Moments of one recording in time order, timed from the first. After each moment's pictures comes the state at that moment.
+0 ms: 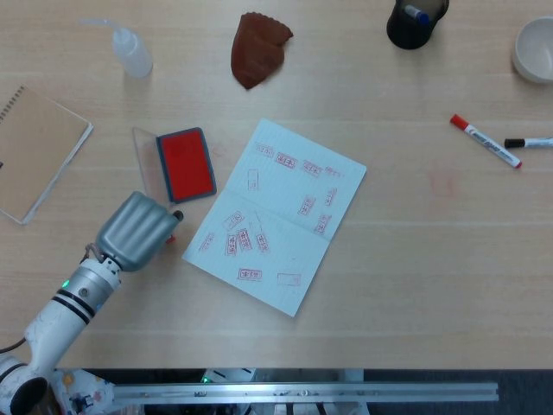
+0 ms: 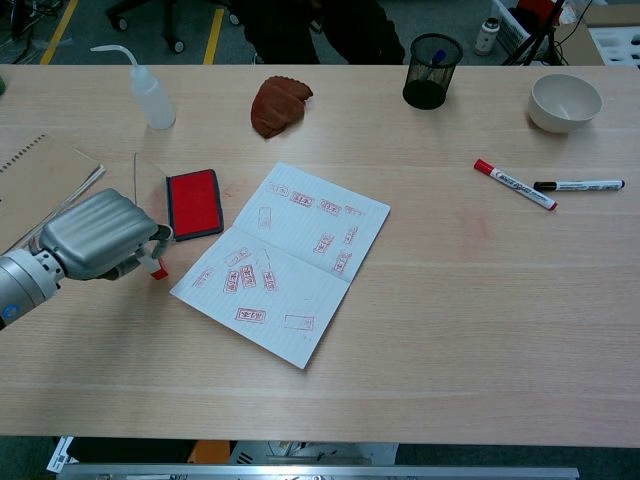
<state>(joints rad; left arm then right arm) -0.54 -1.46 0.18 -1.49 1.42 1.12 0.60 0.10 -0.90 0.07 -1.67 -1.43 1.37 0.07</state>
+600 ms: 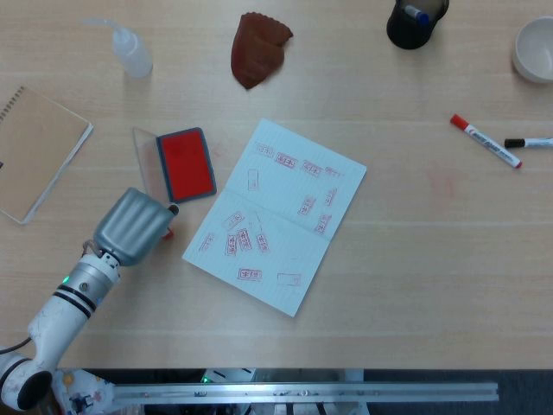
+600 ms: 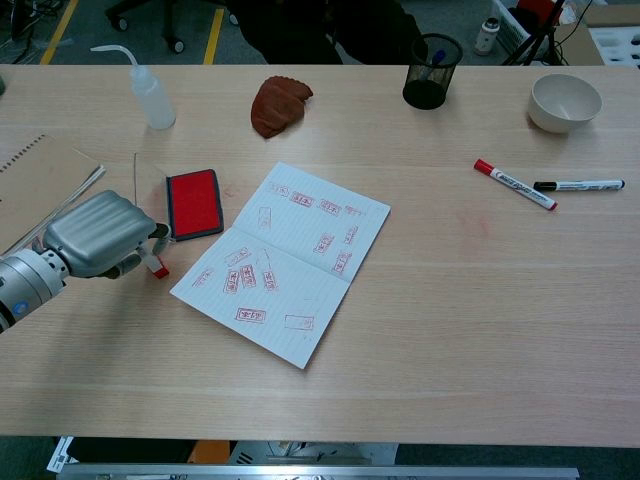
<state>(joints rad) -0.51 -1.50 0.13 -1.42 1.41 1.08 0.58 0.09 -0.89 0.07 -1.68 -1.42 1.38 0.07</state>
